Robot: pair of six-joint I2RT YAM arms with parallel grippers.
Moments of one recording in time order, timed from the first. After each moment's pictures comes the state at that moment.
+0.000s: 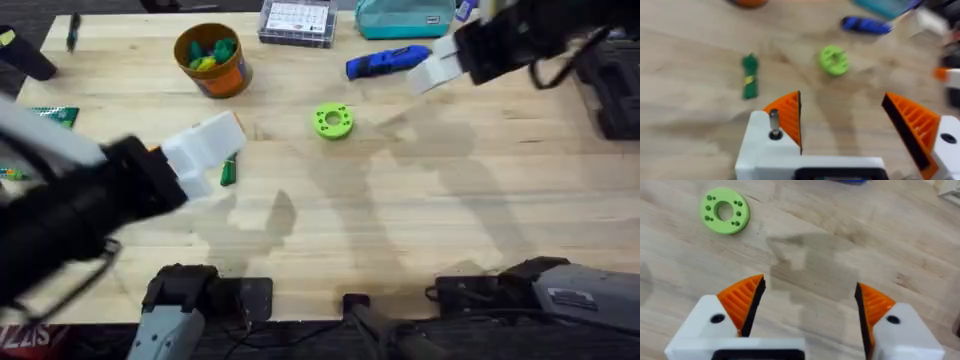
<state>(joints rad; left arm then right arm) 0.00 0.48 0.95 -1.11 0.25 -0.44 0.32 1.40 1.43 -1.13 0.06 -0.05</state>
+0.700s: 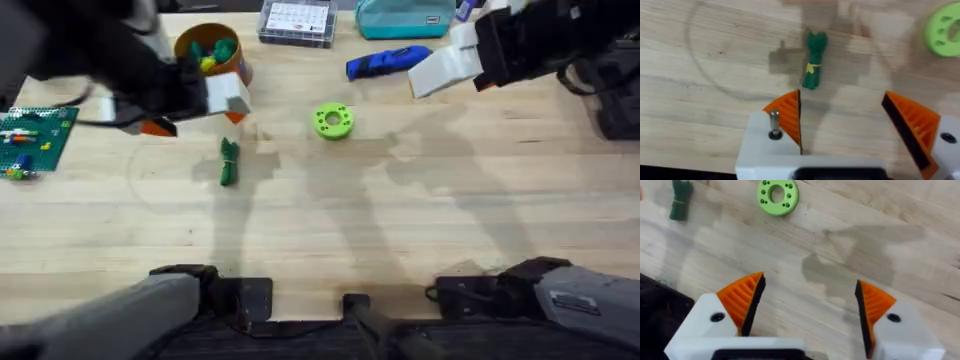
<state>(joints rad) 0.00 1.32 1.29 -1.31 0.02 -0.24 0.32 1.34 1.51 -1.30 -0.17 0.05</state>
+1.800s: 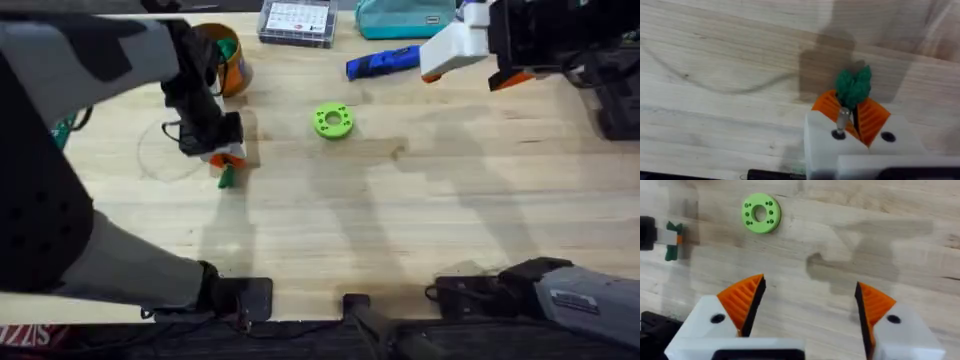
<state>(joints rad) -0.01 1.70 1.08 -1.04 -0.01 -0.24 0.28 1.34 1.51 -1.27 -0.12 0.21</state>
